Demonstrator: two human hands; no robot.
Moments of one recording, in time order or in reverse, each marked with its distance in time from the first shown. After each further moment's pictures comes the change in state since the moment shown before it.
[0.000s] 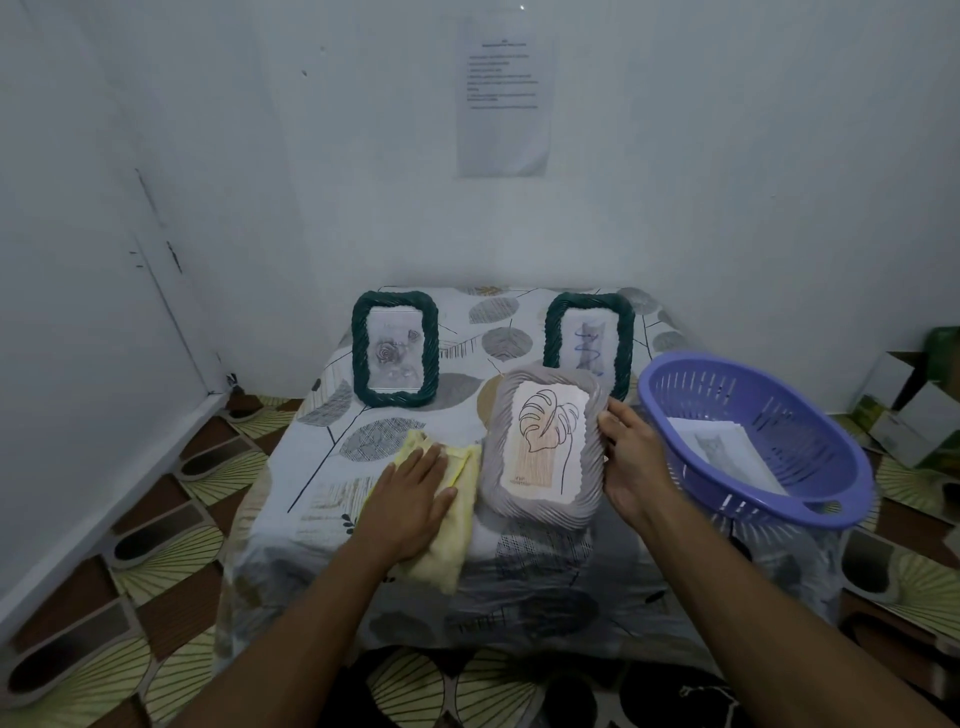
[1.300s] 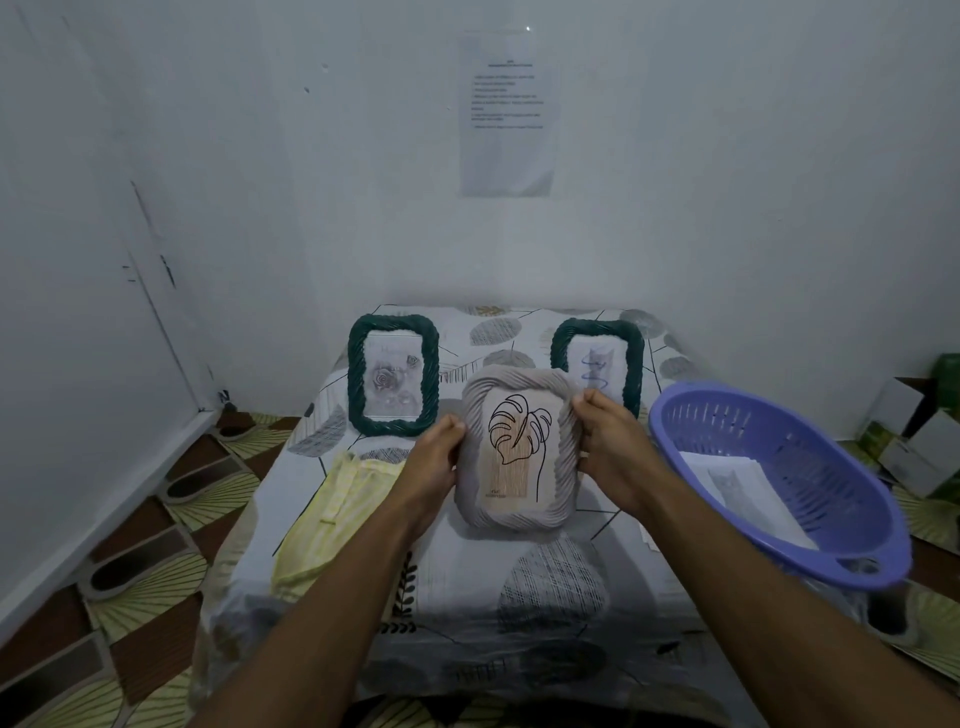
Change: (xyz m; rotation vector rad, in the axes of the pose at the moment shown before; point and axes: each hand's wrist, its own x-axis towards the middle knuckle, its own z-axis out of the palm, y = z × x) left_hand 0.066 0.049 -0.066 -1.640 0.122 -0.249; right_hand 0.033 -0.027 0.036 -0.260 -0.303 -0.028
